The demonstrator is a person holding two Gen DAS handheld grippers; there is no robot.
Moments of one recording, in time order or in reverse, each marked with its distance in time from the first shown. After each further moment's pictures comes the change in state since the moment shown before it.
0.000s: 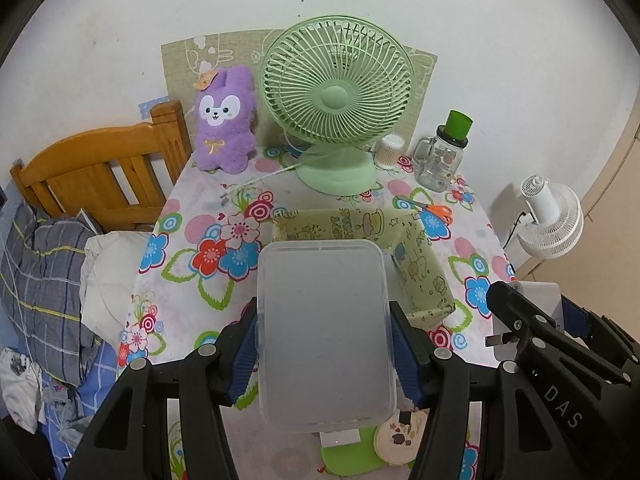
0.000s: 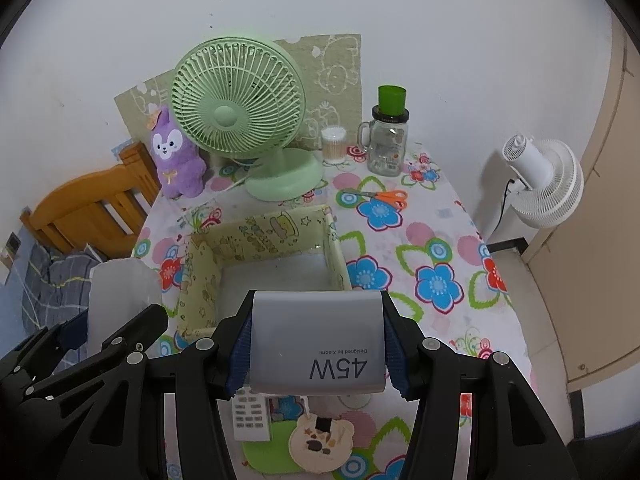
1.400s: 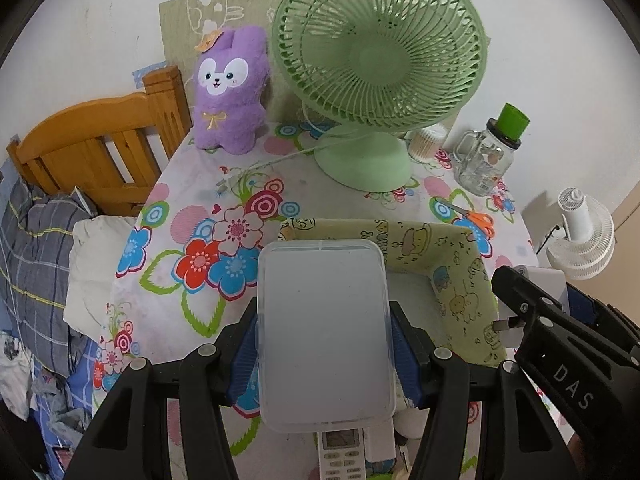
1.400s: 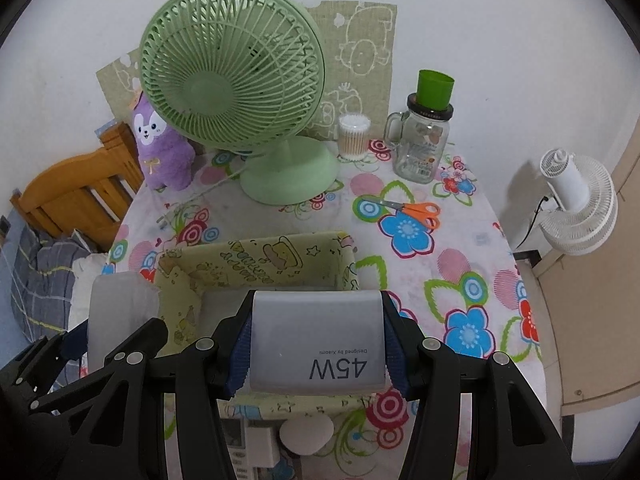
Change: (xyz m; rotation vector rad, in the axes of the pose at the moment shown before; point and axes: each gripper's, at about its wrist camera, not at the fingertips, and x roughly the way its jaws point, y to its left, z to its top) left arm 0.092 0.014 0.036 -0.079 0.084 0.042; right arm 0.105 0.009 0.049 -0.066 0.077 0.015
